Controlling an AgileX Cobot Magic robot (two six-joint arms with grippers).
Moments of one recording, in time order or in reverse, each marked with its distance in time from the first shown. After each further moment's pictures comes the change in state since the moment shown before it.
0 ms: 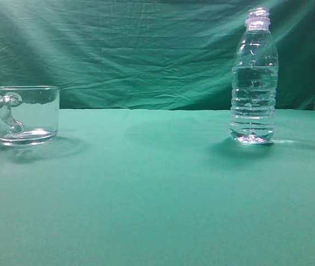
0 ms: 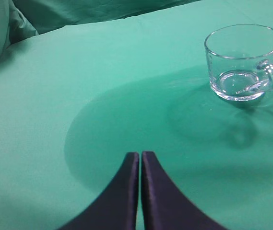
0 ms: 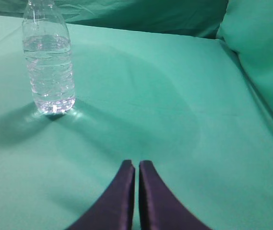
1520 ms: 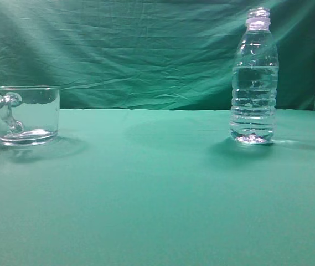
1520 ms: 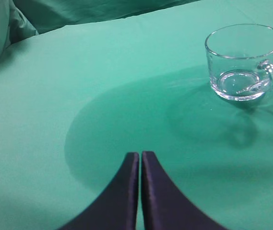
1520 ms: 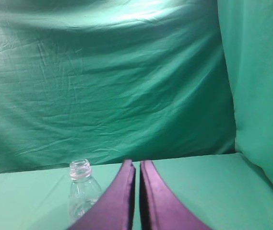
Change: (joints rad) left arm 0.000 0.000 0.000 0.000 0.000 0.000; right arm 0.000 0.086 -0.101 0.078 -0.428 0.155
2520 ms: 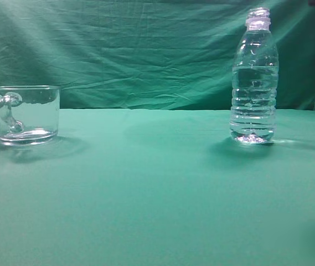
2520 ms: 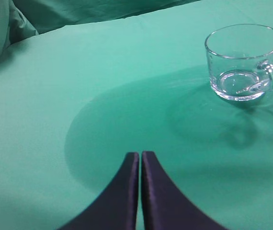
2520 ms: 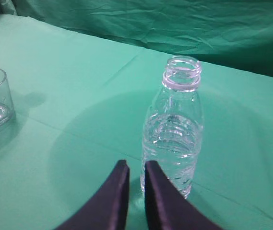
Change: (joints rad) left arm 0.000 0.000 0.000 0.000 0.000 0.000; right arm 0.227 1.047 -0.204 -0.271 -0.410 0.022
